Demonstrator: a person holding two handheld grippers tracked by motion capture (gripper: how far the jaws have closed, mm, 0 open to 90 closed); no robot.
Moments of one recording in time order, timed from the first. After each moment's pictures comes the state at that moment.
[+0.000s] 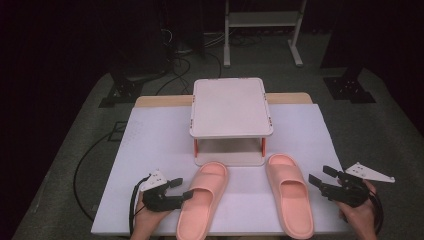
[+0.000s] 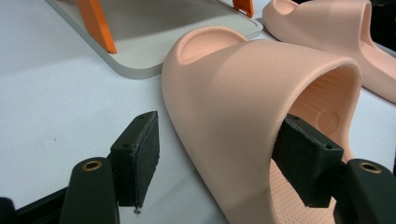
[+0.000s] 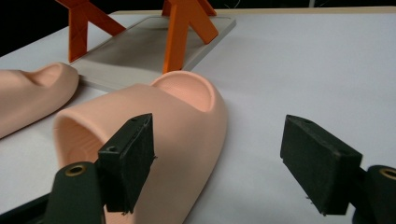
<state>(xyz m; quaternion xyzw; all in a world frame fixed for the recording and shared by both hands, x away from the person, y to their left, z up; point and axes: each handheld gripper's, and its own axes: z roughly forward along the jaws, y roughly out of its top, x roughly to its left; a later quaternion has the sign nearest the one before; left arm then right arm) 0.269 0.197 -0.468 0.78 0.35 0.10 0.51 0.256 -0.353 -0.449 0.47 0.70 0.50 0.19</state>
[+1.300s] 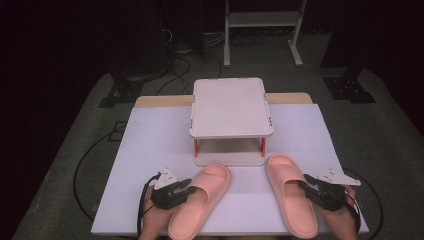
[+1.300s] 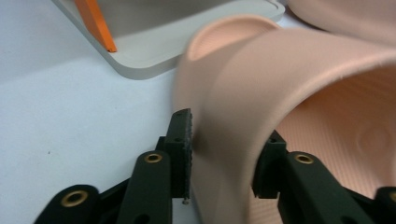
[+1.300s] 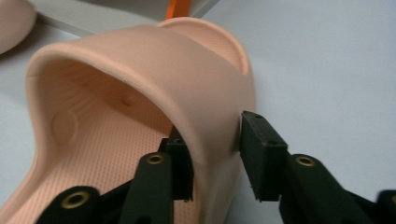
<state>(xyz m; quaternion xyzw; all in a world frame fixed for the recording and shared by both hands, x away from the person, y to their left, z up) 0.274 0.175 -0.469 0.80 0.36 0.13 0.47 0.254 -0.299 -0.464 0.48 0.74 0.40 0.24</state>
